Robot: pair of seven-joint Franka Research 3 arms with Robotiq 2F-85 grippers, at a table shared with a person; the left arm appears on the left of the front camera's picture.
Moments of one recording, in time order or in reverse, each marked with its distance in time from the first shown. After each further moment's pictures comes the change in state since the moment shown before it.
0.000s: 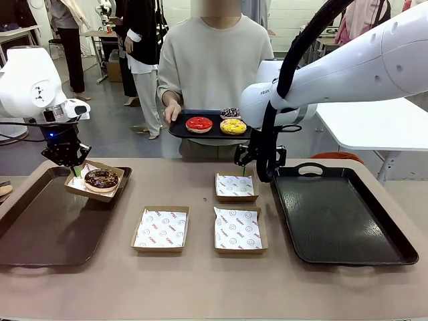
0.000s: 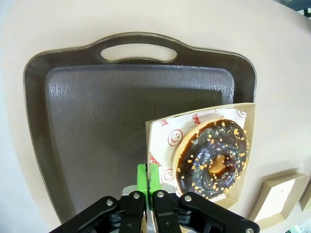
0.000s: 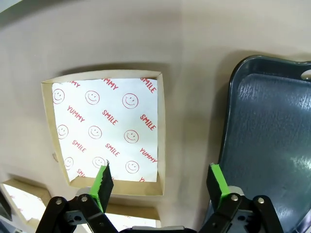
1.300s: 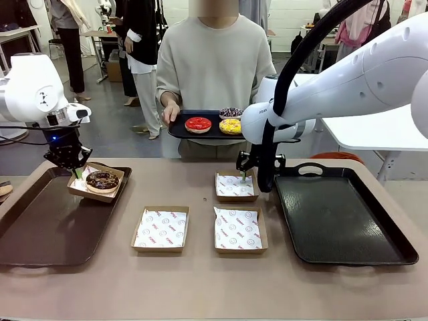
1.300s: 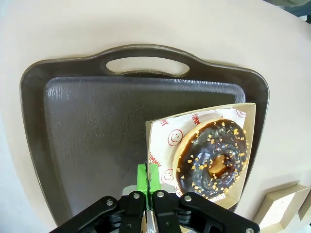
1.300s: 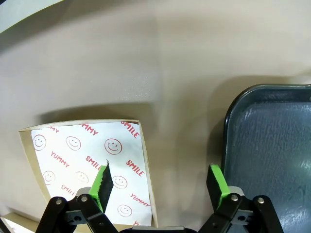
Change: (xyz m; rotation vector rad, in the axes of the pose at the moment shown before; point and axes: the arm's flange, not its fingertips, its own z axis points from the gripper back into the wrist) left arm 0.017 0.008 -0.019 -0.004 0.007 0.029; right arm 0.019 -0.012 -0.041 0.004 -0.067 -0.079
